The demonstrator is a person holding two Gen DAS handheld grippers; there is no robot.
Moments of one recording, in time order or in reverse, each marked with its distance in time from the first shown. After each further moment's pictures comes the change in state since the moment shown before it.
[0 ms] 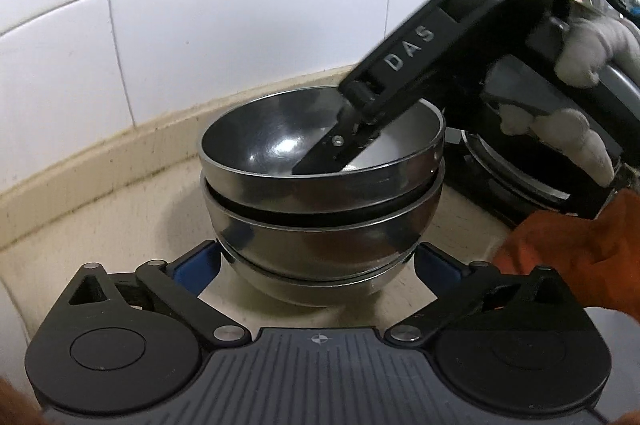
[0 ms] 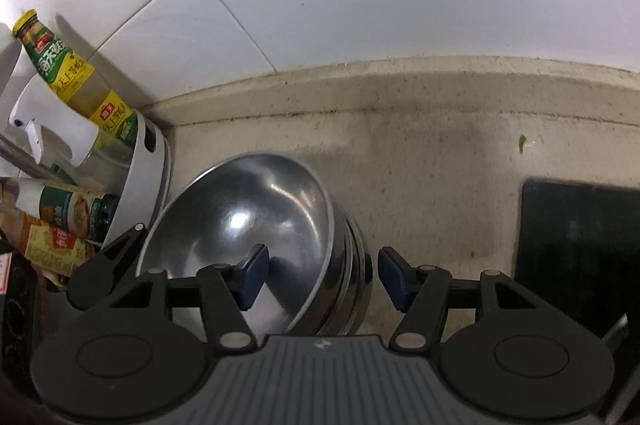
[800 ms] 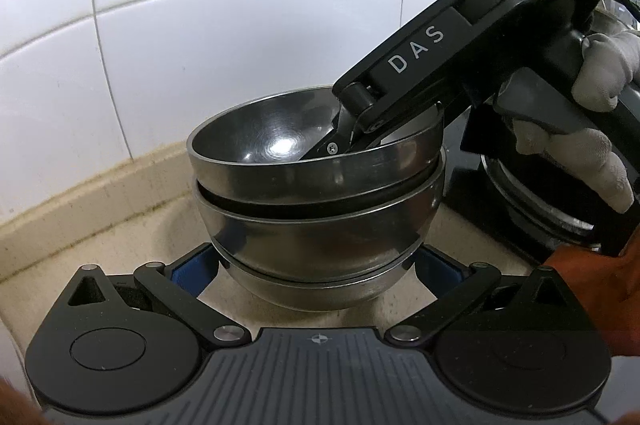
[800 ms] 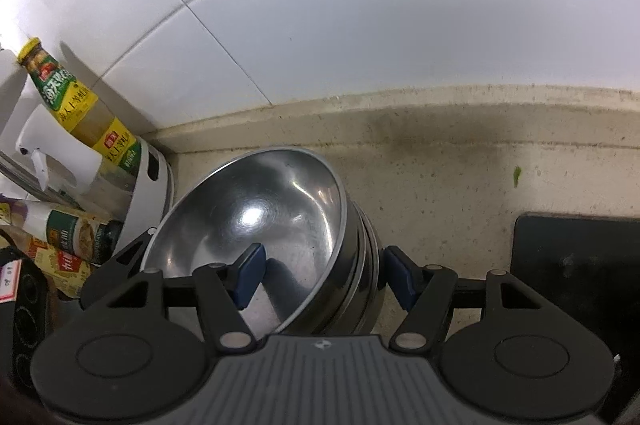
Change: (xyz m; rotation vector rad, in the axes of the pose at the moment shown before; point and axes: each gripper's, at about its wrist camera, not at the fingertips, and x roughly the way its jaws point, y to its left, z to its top) left arm 0.002 -0.023 0.022 -0.002 -0.035 0.048; right arm -0.008 -0.014 0.012 0.001 -0.066 0.032
